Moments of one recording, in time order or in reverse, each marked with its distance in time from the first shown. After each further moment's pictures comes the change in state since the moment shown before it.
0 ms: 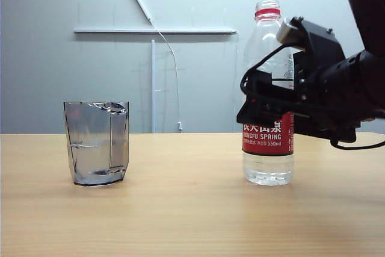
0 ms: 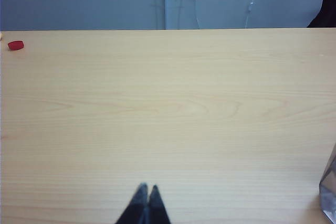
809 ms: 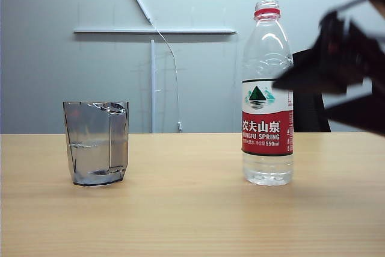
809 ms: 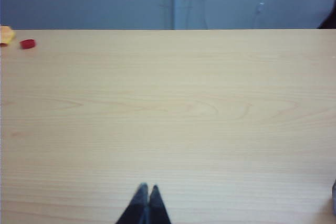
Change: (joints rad) left arm 0.037 0.000 0.000 0.000 0.001 0.000; right arm 0.019 -0.474 -0.294 -0.027 -0.163 0.161
